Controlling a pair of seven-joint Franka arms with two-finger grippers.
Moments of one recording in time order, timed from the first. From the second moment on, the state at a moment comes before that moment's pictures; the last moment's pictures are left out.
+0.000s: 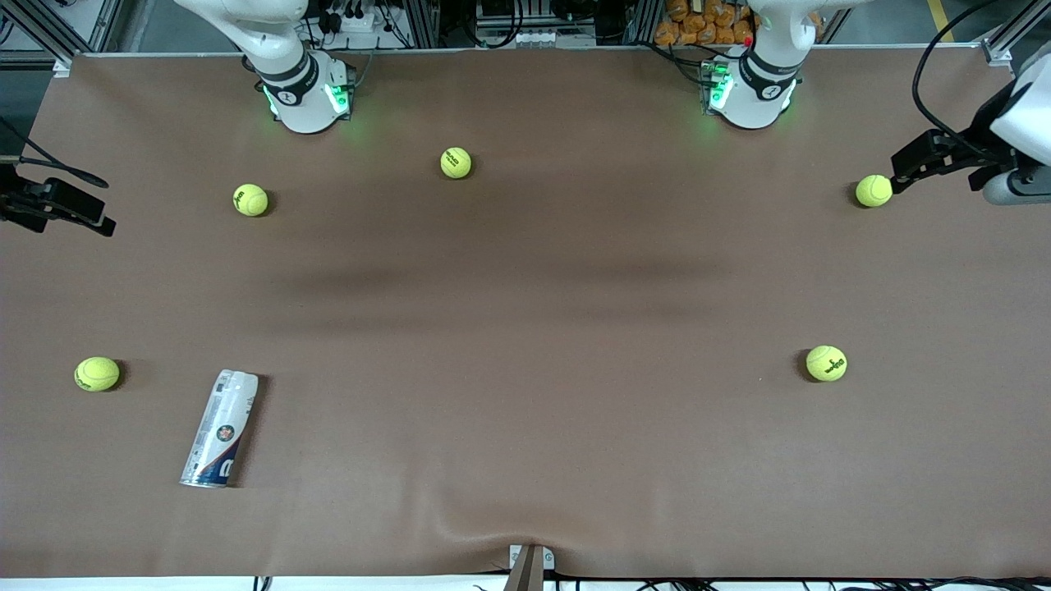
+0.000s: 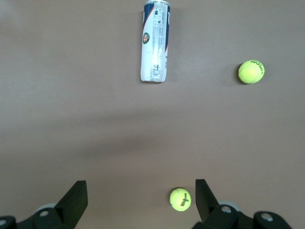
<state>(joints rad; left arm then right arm) 0.09 -0.06 -0.19 -1.57 0.03 1.46 -0.09 -0.18 0.02 0.09 -1.56 0.02 1.55 -0.01</state>
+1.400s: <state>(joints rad) 0.10 -0.03 -0.18 -1.54 0.03 1.44 -0.09 -0.15 0.26 0.10 -1.58 0.01 1.82 -0.03</state>
